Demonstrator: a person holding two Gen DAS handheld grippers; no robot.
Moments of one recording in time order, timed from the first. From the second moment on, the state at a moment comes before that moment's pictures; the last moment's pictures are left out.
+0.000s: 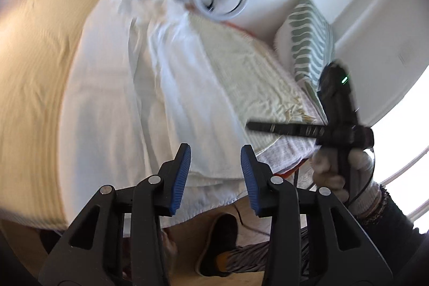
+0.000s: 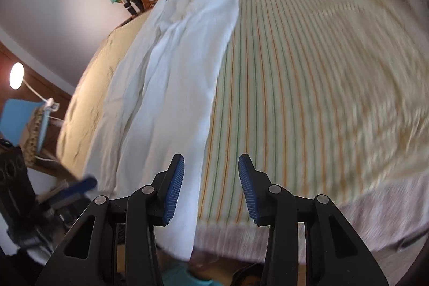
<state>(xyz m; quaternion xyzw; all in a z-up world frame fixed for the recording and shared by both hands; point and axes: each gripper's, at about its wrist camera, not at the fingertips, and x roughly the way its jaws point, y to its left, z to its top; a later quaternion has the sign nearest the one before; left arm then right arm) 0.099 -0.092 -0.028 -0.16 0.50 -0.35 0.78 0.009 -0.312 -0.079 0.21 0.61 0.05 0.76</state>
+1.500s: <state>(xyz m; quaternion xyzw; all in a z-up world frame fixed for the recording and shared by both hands) 0.115 0.004 -0.062 -0.15 0.53 -0.25 0.80 -0.021 -0.267 -0.093 0.10 0.62 0.09 0.77</state>
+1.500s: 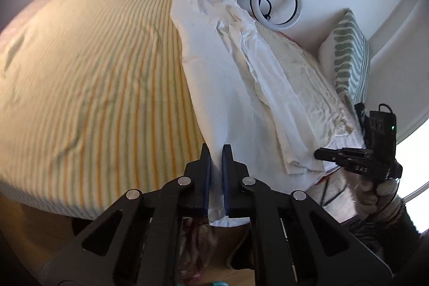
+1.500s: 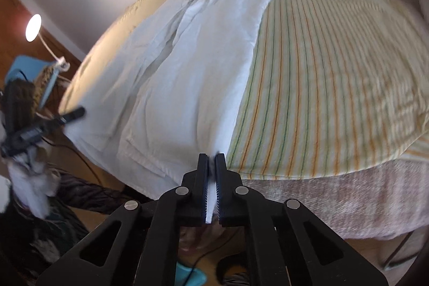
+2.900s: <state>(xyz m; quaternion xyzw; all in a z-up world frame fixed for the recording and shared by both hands) 0.222 0.002 -0.039 -0.28 0.55 -0.23 0.75 0.044 -0.322 -0.056 0.37 0.51 0.12 0.77</state>
